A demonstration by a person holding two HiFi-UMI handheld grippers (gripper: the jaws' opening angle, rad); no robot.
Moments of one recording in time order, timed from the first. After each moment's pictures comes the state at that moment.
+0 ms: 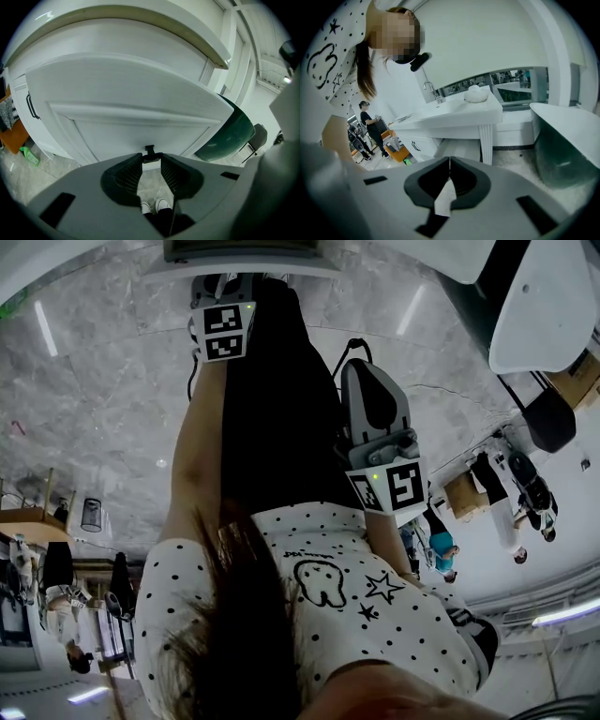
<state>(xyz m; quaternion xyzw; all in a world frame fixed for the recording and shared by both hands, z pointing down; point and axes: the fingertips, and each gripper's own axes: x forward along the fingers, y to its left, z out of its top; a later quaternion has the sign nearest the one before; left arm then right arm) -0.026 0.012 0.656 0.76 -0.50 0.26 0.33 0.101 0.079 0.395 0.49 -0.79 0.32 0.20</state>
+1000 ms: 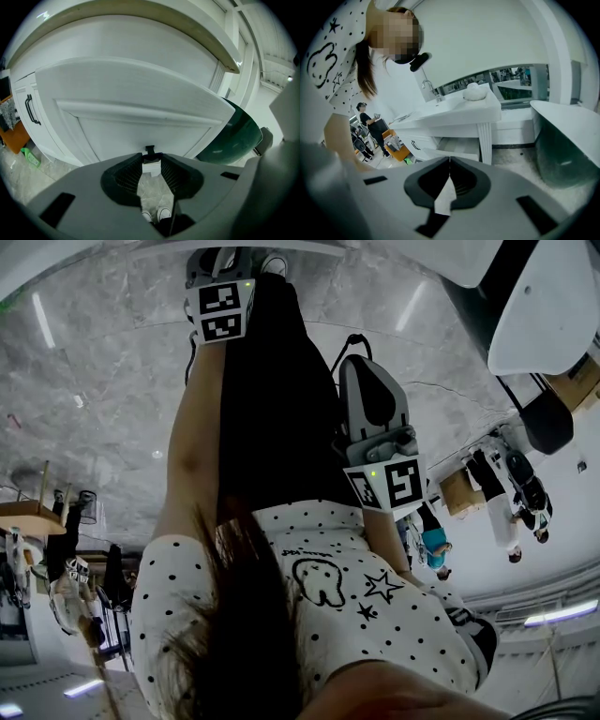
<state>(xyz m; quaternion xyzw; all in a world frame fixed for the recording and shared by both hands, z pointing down) -0.032 -0.022 0.643 0.75 -0.53 0.24 0.32 0.099 0.079 0.393 0.49 -0.79 0.32 0.20</state>
